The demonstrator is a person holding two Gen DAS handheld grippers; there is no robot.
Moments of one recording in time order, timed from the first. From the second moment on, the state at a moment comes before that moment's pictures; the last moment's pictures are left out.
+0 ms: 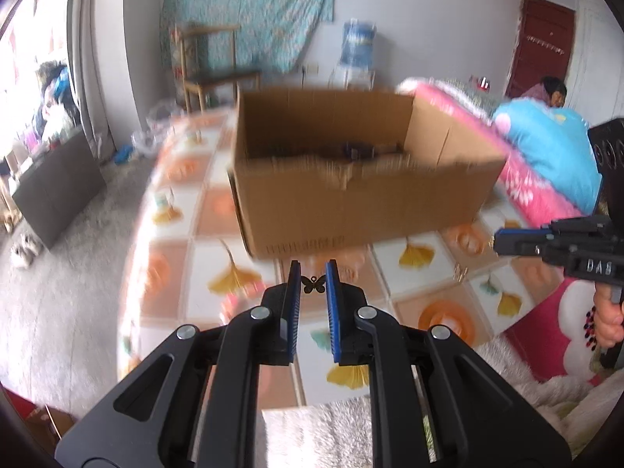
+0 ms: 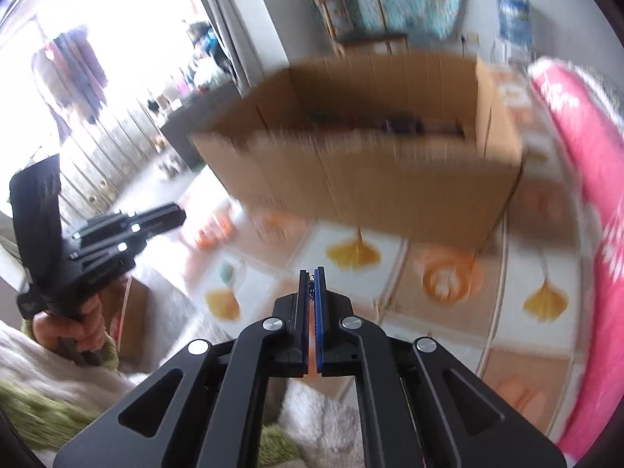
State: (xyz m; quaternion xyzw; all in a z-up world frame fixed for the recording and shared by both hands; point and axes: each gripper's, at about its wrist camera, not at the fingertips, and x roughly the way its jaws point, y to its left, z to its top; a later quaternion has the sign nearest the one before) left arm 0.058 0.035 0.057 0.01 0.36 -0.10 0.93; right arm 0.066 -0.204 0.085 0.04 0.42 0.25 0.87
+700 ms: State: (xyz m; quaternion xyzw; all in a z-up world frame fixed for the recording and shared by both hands) left arm 0.234 -0.005 0.079 -0.05 0.42 -0.22 0.88; right arm 0.219 -0.191 0.093 0.04 0.43 0.20 0.88
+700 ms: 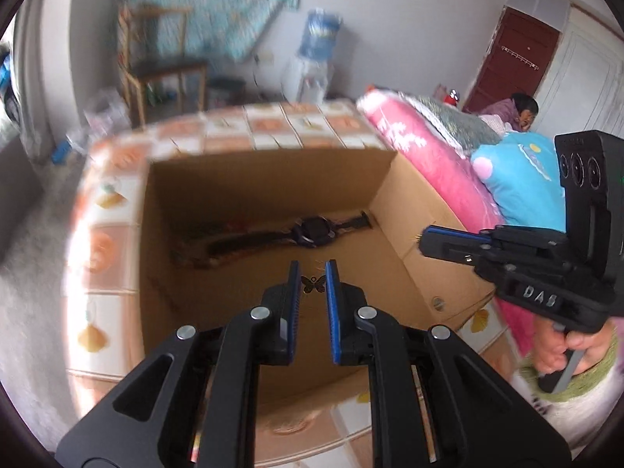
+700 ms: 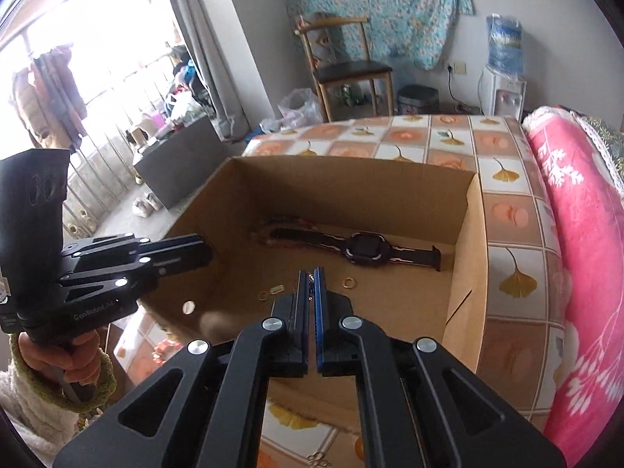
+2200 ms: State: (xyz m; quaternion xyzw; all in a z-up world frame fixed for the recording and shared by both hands) left arm 0.104 0.071 0.022 -0.03 0.48 -0.02 0.88; right arm 0.067 -0.221 0.062 -0.08 0.45 0.04 0.89
